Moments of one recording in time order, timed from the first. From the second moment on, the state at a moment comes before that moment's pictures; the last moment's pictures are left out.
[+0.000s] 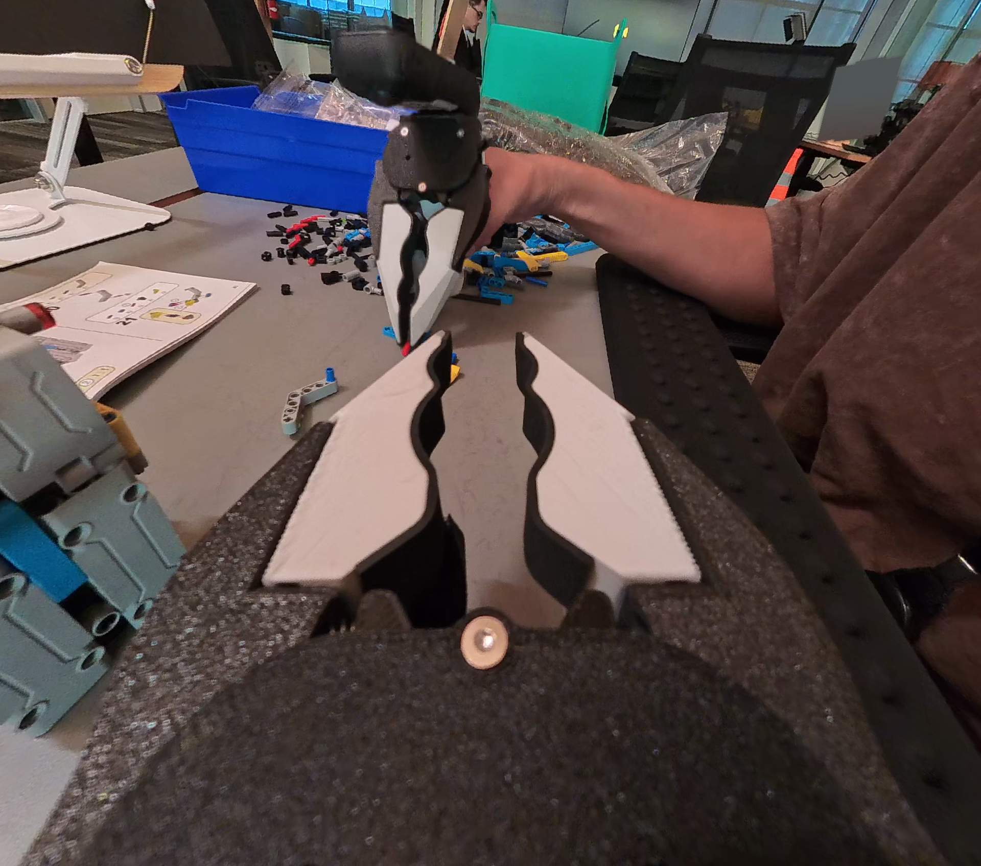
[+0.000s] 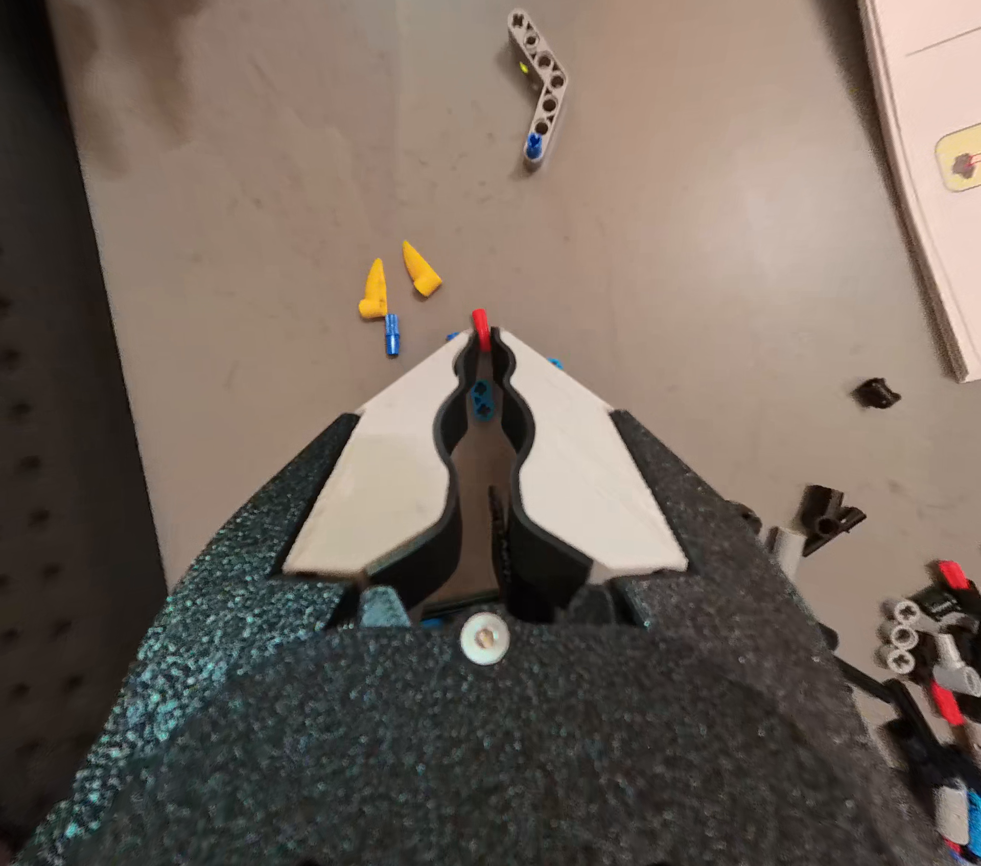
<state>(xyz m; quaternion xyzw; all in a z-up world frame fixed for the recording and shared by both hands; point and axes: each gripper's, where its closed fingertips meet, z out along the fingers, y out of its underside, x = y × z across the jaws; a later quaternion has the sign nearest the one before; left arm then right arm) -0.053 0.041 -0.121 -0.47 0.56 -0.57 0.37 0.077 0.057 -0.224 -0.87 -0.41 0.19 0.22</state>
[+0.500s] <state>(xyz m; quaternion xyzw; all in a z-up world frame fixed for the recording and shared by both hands) -0.053 0.042 -0.121 -0.47 0.56 -0.58 0.36 0.246 0.111 -0.211 -0.94 -0.09 0.02 0.34</state>
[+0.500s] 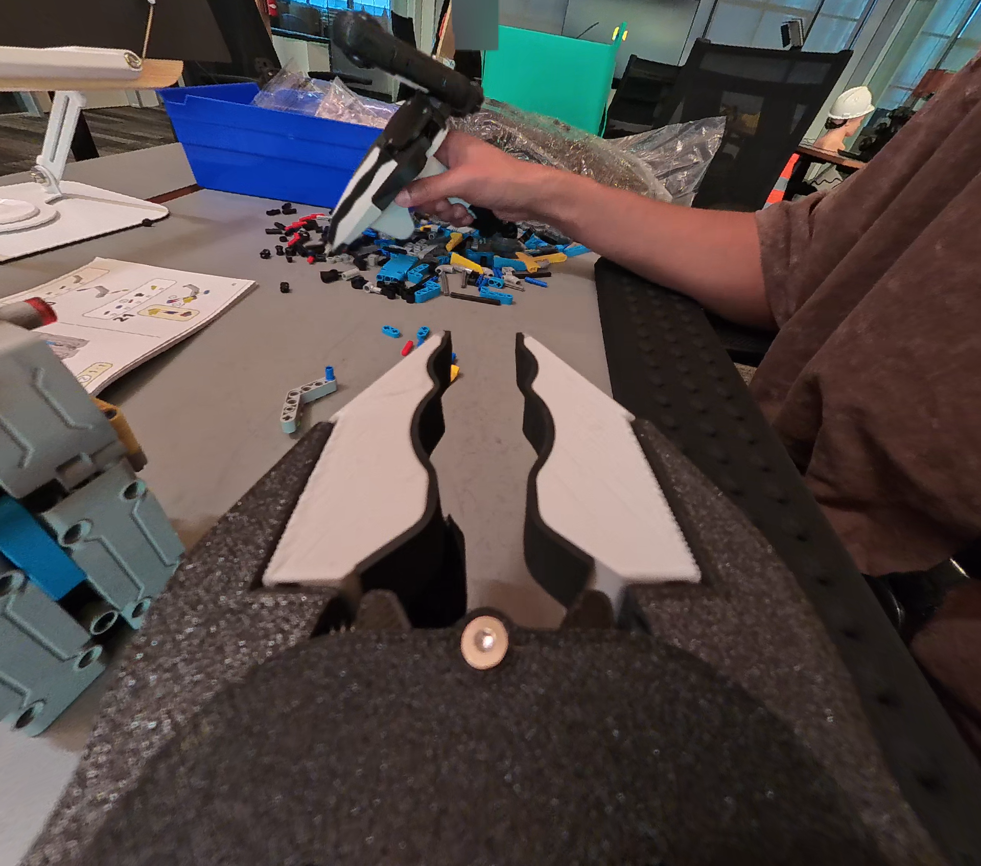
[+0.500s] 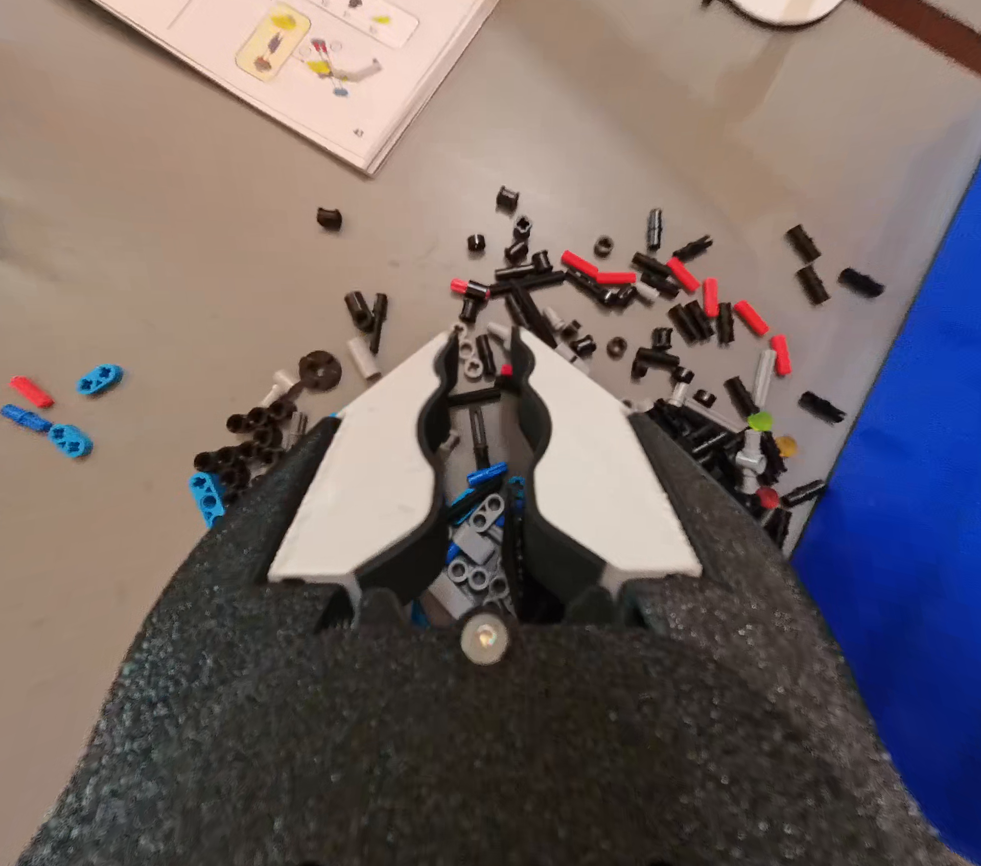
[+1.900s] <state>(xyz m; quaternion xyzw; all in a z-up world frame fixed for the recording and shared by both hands) -0.053 0.041 -0.121 -0.47 0.56 -0.57 0.37 0.248 0.102 -0.202 -0.93 -0.12 0.04 0.35</state>
